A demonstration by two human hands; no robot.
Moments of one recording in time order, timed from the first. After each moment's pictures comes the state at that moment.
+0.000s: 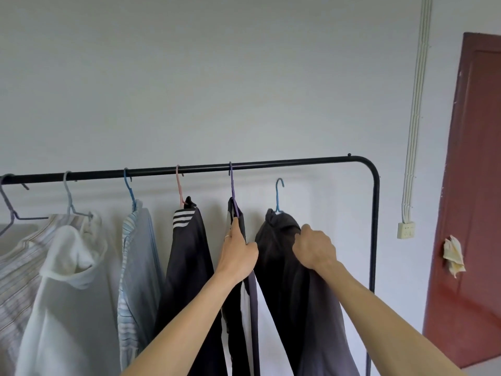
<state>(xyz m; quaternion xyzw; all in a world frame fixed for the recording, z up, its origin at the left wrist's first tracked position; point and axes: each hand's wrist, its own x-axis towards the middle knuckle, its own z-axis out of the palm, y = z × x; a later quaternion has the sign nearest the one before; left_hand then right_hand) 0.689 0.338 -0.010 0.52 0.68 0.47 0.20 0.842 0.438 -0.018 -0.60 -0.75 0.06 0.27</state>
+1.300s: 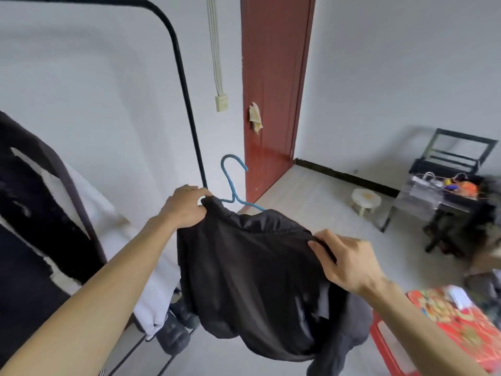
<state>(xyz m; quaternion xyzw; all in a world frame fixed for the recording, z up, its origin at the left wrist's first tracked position) 0.879 0.354 -0.182 0.82 0.53 0.08 0.18 1.158 0.117 -0.220 -0.64 -0.69 -0.16 0.31</state>
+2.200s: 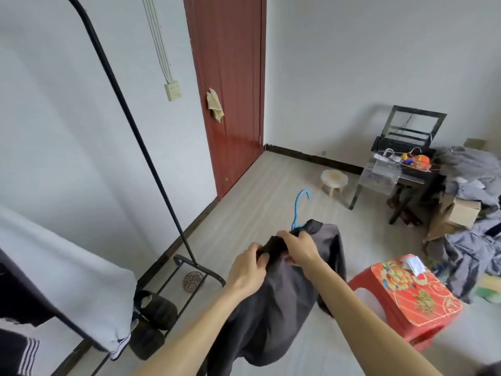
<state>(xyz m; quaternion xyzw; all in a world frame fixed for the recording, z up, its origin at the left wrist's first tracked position) 1.070 0.192 -0.293 0.79 0.46 0.12 0.40 1.215 0.156 -0.281 -0.79 -0.18 0.38 0.44</state>
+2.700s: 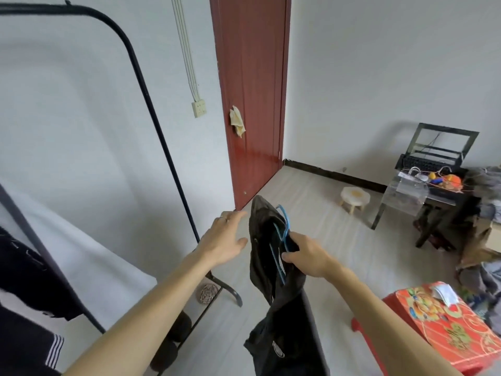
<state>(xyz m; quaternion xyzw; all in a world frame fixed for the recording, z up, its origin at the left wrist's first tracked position) 1.017 0.275 -0.223 0.88 0.43 0.10 0.19 1.214 0.165 -0.239 -0.75 -0.53 0.32 0.23</state>
